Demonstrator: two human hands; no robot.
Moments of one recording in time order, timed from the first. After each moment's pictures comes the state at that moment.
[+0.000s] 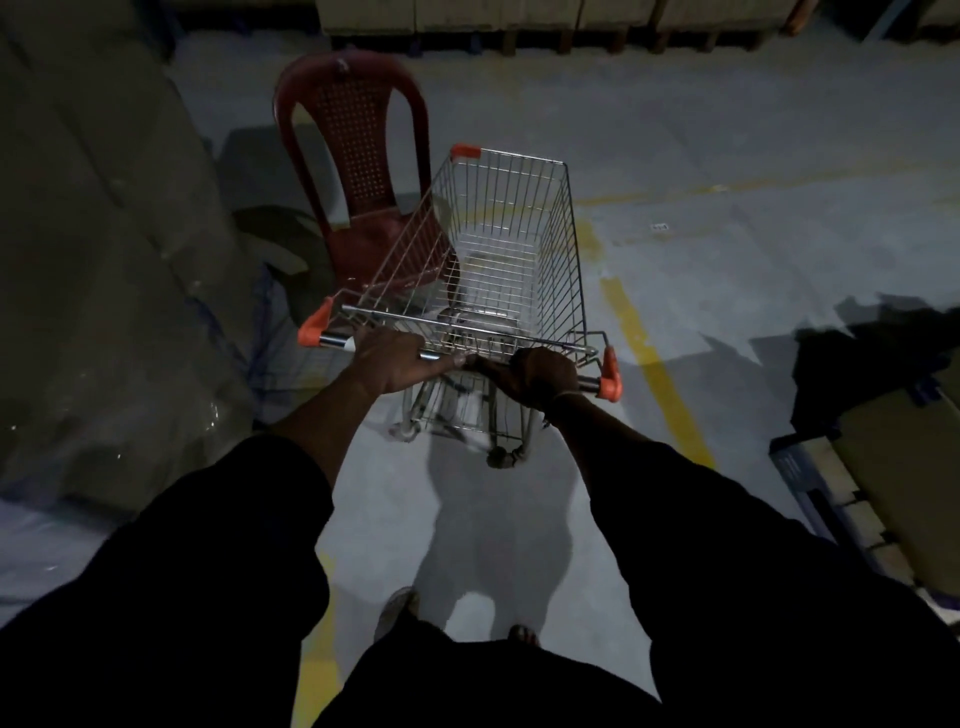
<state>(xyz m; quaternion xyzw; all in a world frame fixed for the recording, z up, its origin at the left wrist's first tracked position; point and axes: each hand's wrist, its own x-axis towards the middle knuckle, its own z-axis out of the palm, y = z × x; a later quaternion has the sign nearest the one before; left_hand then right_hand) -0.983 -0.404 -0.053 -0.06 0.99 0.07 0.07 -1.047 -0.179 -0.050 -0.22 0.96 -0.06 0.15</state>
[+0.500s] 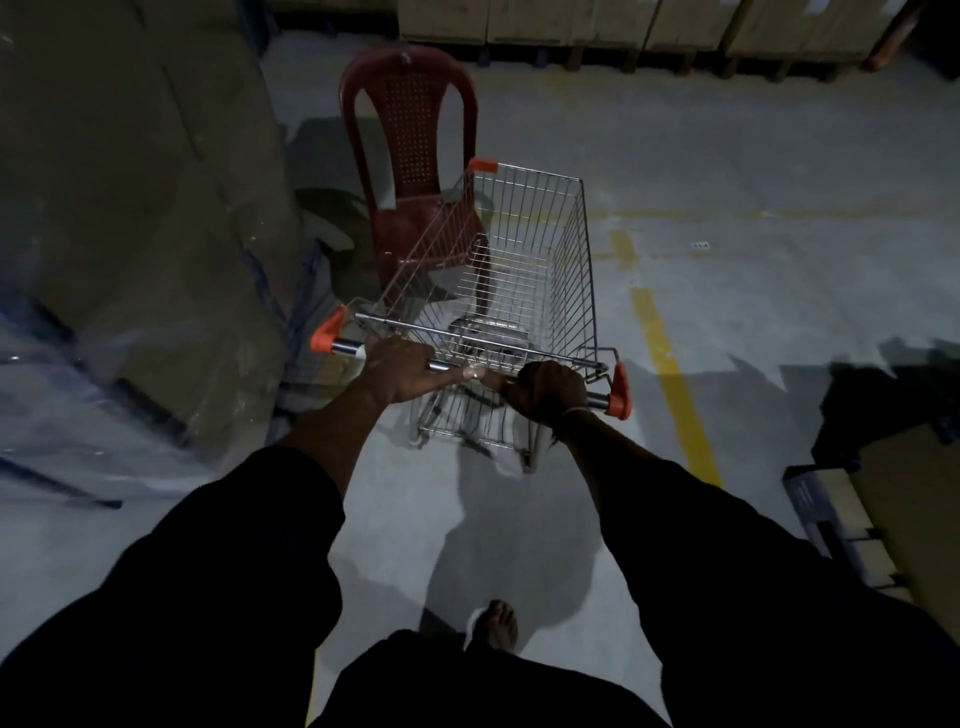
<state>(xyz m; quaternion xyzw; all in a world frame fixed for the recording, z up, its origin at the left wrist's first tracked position) -0.873 -0.316 -0.047 -0.12 0.99 0.10 0.07 -0.963 -0.093 -0.042 -0.32 0.94 -0.01 0.12</state>
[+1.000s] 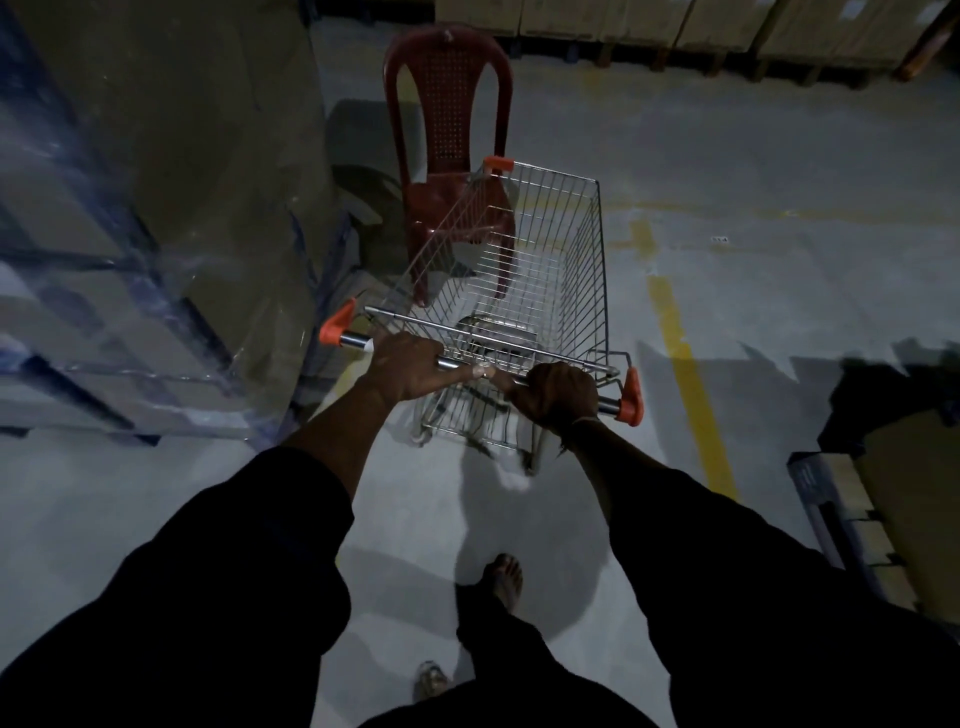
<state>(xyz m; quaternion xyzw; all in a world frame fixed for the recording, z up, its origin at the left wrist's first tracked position) -0.729 -0.275 -0.056 -0.14 0.99 0.07 0.04 -0.821 -0.054 -0.053 -0.32 0.94 -0.05 0.07</state>
